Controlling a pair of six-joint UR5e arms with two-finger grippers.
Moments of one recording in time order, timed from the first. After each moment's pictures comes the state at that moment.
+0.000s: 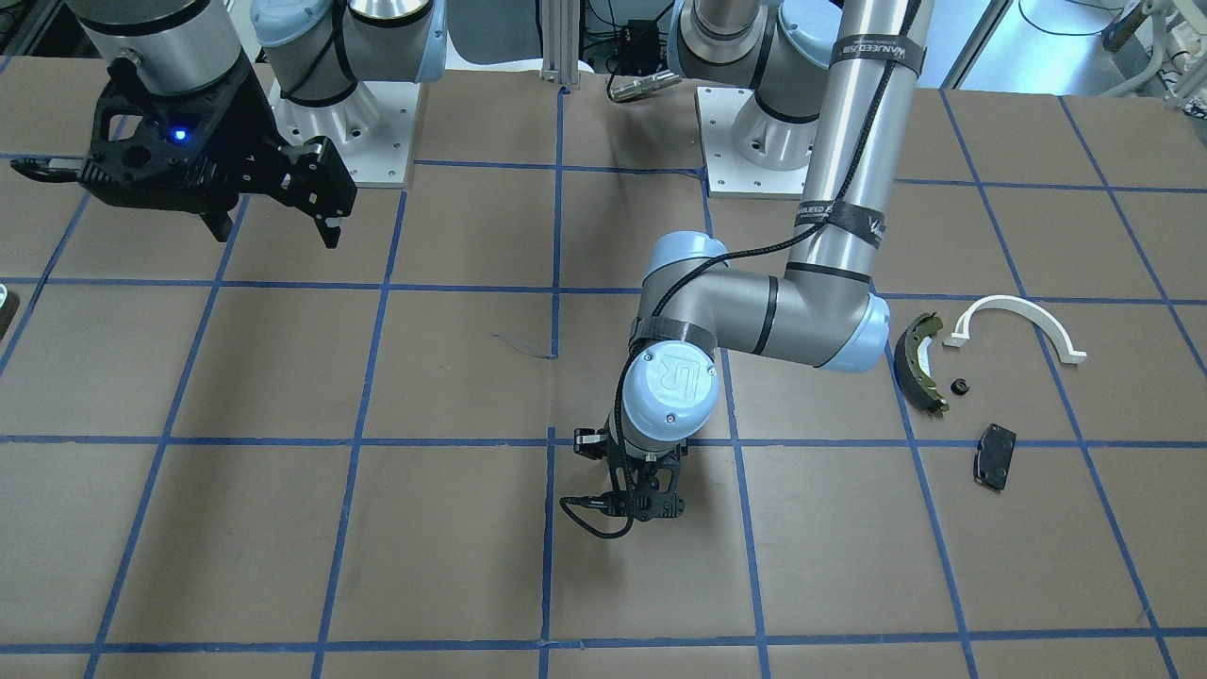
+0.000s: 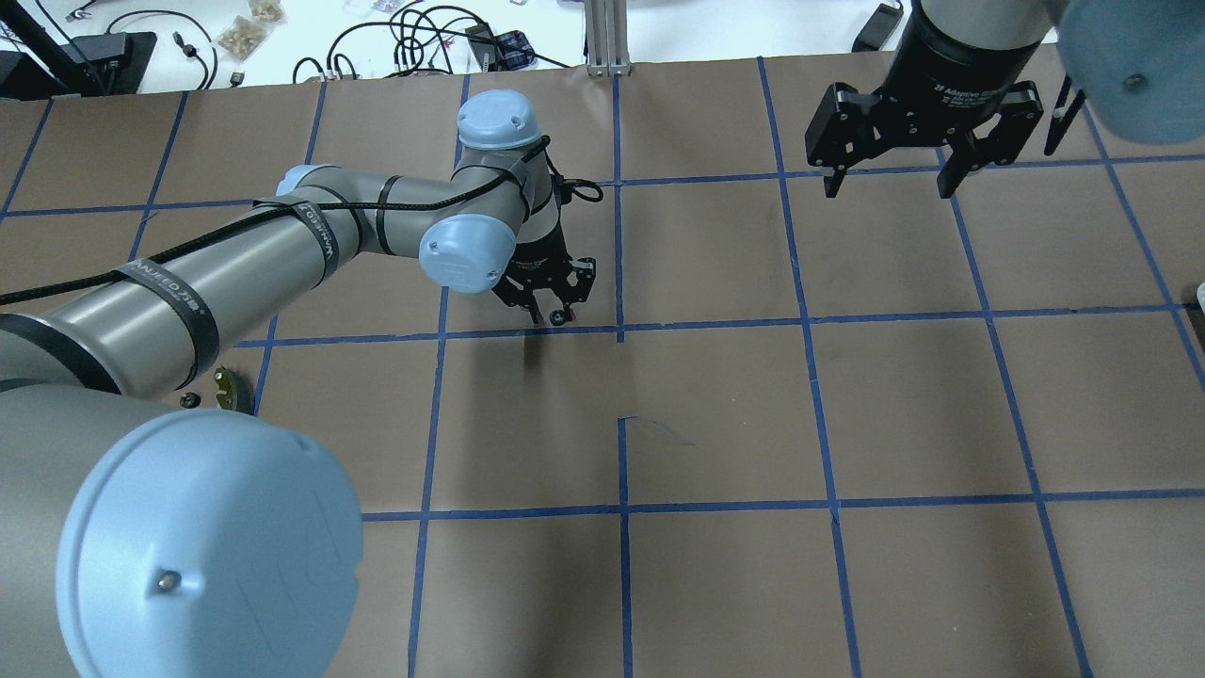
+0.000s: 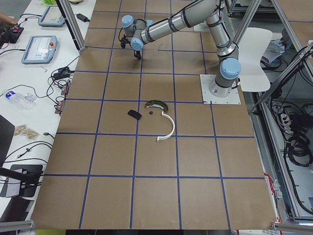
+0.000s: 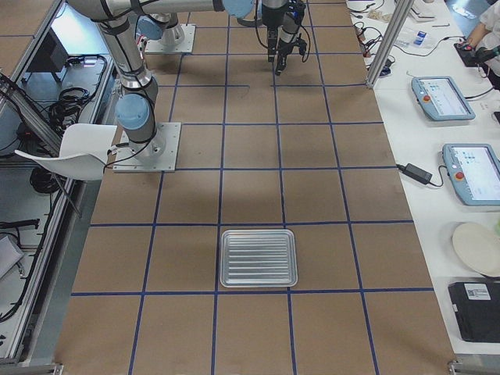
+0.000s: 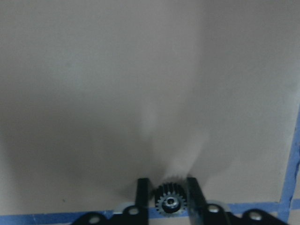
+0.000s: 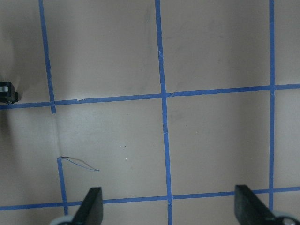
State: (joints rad) left arm -1.79 -2.18 -1.57 -1.11 1.49 -0.20; right arm 1.59 -1.56 1.51 -1.55 -1.57 0.08
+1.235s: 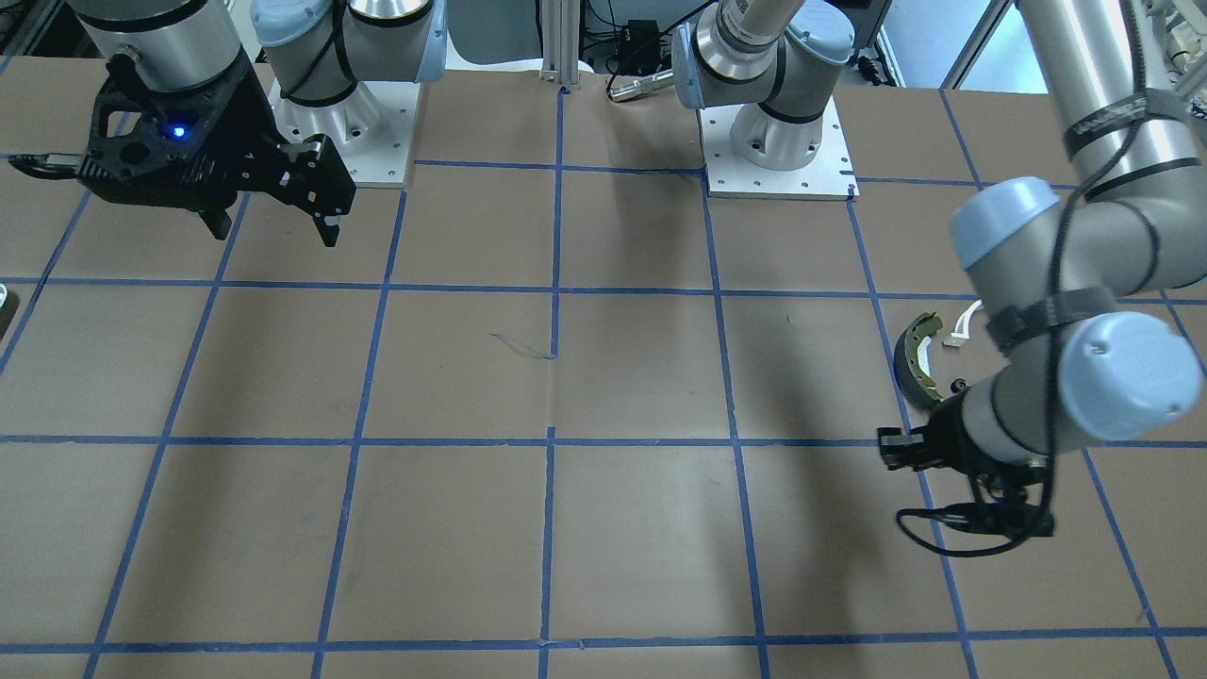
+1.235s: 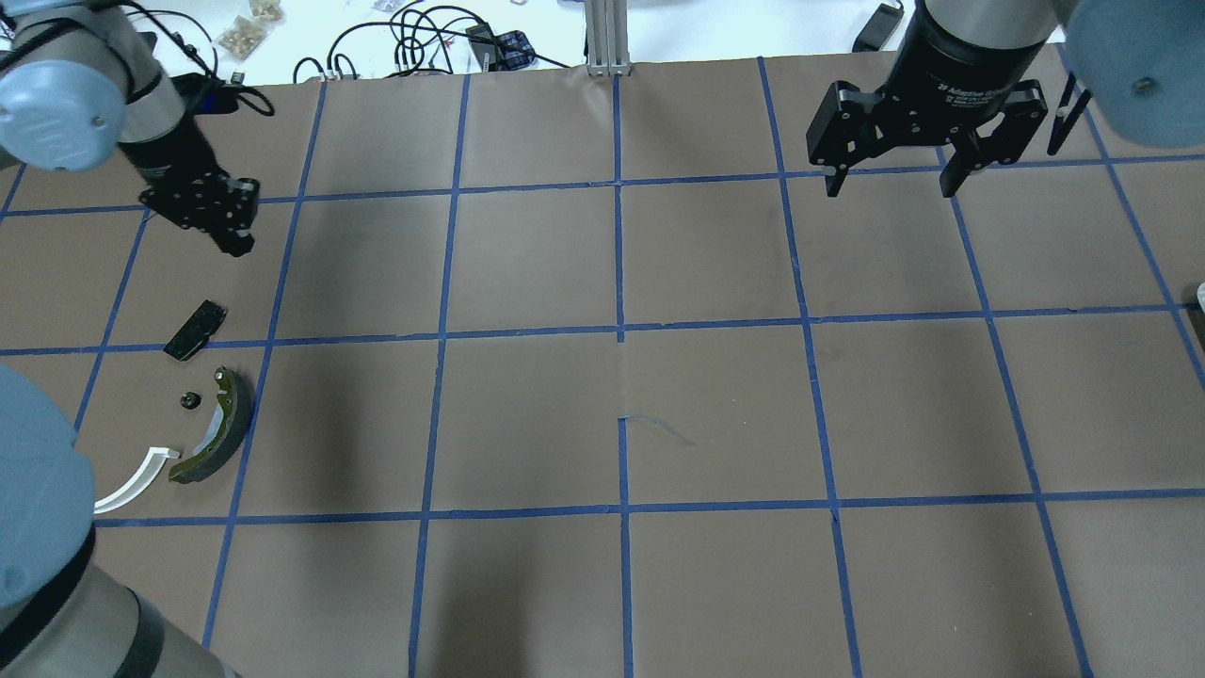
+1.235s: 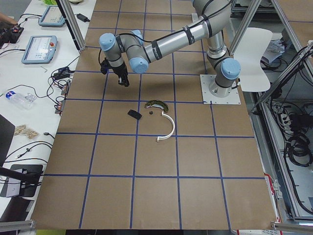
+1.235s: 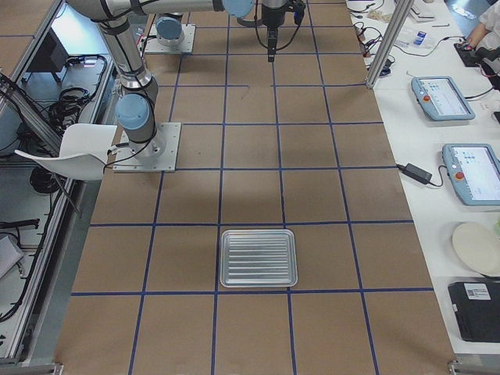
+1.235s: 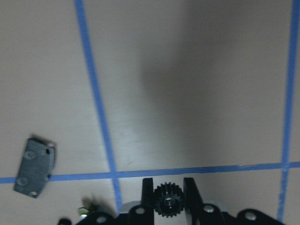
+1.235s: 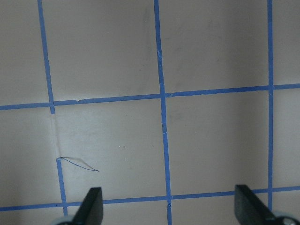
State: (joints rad) left arm -1.18 -2.02 -1.45 -1.40 1.63 0.44; right arm 1.59 -1.56 1.51 -1.55 -1.57 0.08
